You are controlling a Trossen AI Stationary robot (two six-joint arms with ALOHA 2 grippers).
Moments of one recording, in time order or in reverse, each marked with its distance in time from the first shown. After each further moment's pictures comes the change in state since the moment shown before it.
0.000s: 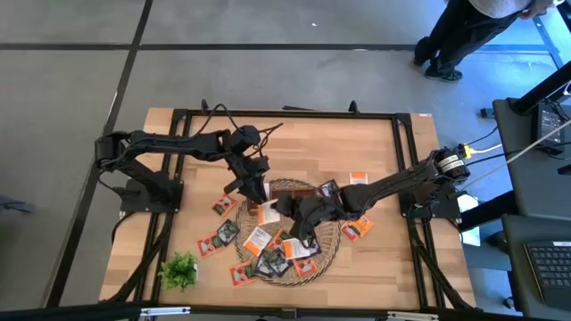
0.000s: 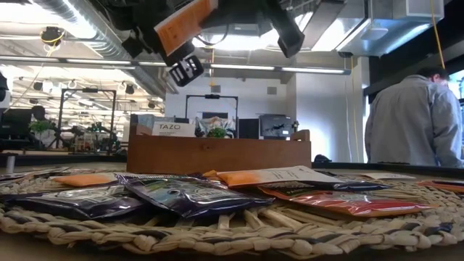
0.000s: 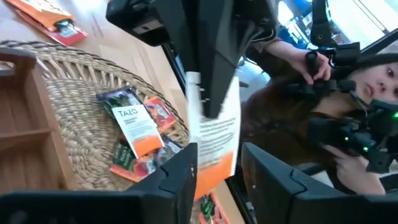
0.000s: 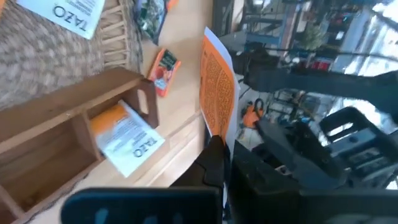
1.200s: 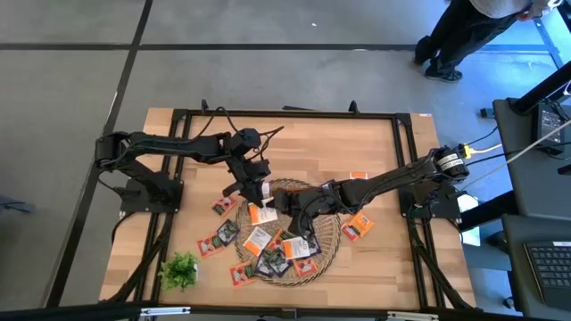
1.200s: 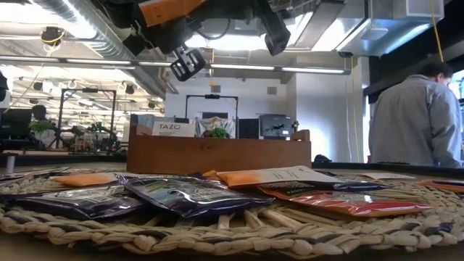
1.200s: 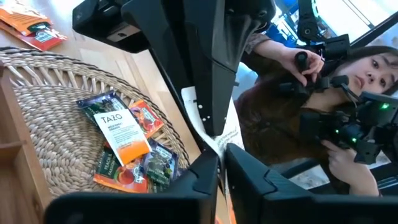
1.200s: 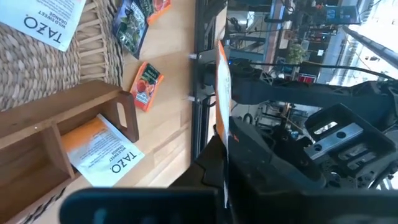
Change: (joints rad) left arm -0.041 0.000 0.000 0.046 0.024 -0.025; right arm -0.049 0.001 0.000 0.066 -0.112 -0.032
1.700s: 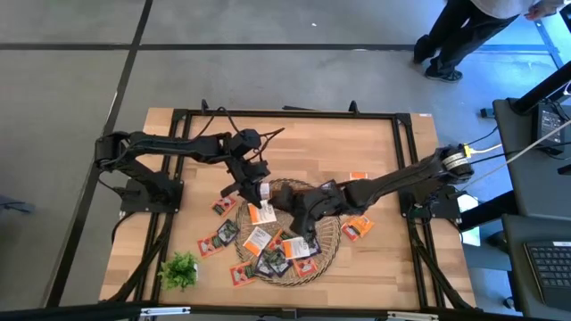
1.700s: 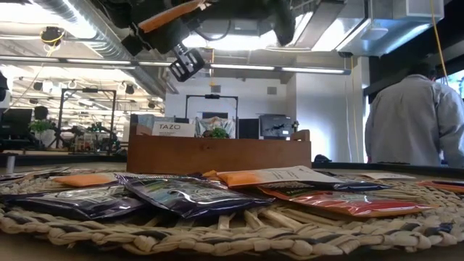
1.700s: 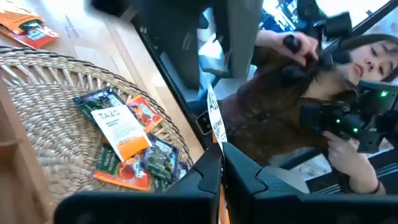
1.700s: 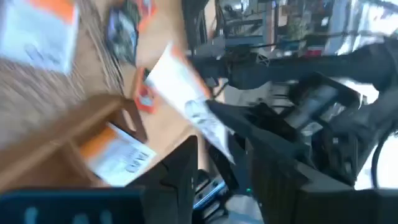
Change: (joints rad) left arm 0.015 -0.001 0.000 -0.063 0.008 0.105; right arm 0.027 -0.062 -0.001 -0.057 0.046 0.217
